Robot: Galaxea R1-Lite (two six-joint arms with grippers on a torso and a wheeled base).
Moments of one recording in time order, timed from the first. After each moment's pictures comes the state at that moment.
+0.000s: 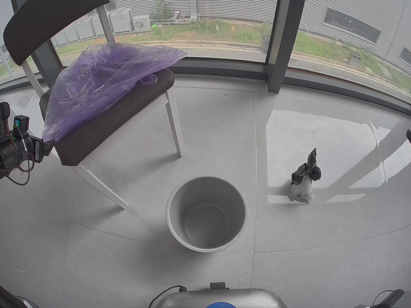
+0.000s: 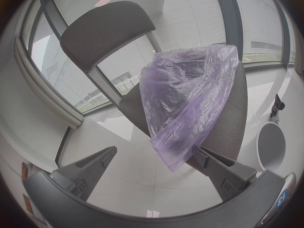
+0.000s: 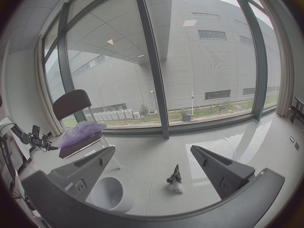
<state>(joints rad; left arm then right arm) 0.27 1.51 -0.88 -0.33 -0.01 0.39 0.08 0.79 -0.50 -0.43 0.01 0.15</state>
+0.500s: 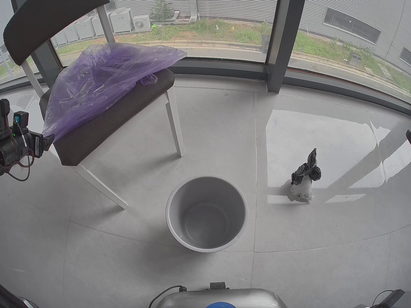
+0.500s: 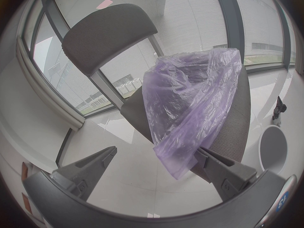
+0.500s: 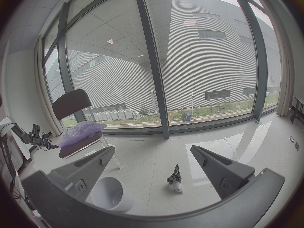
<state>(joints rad) 0.27 1.52 -0.90 -0.36 0.00 0.39 0.08 0.79 -0.50 -0.43 0.01 0.15</state>
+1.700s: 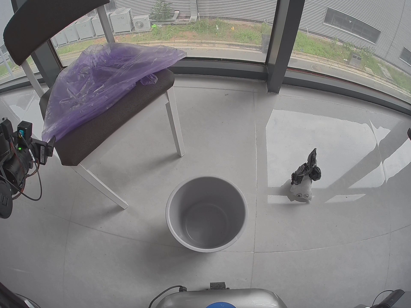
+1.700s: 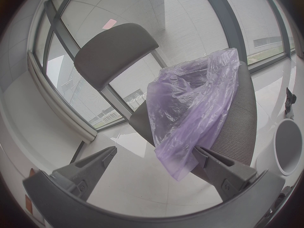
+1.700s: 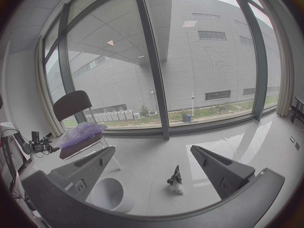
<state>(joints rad) 0.22 1.55 -0.65 -0.84 0.11 0.46 0.08 0.79 -0.51 -0.43 0.01 0.15</state>
